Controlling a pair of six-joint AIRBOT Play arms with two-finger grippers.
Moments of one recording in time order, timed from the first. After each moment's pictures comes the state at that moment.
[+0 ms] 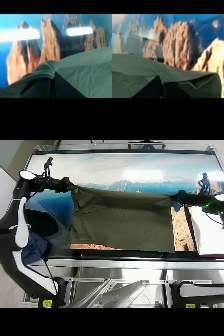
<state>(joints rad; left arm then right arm) 0.15 -1.88 1.79 0.72 -1.19 -1.16 -0.32 -1.60 1.23 -0.51 0.93 0.92</state>
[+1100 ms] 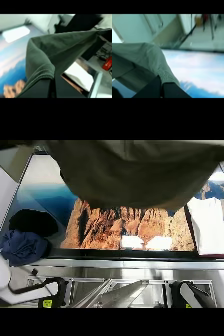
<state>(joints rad) 0.19 -1.33 2.05 0.23 -1.44 -1.05 -0.50 -0.93 1.39 -0.19 1.20 0.81</state>
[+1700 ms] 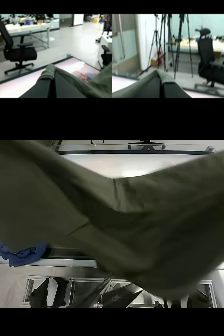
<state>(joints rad) 0.76 -0.73 1.70 0.08 -1.44 -1.04 -0.71 -0.51 1.37 -0.27 1.13 0.90</state>
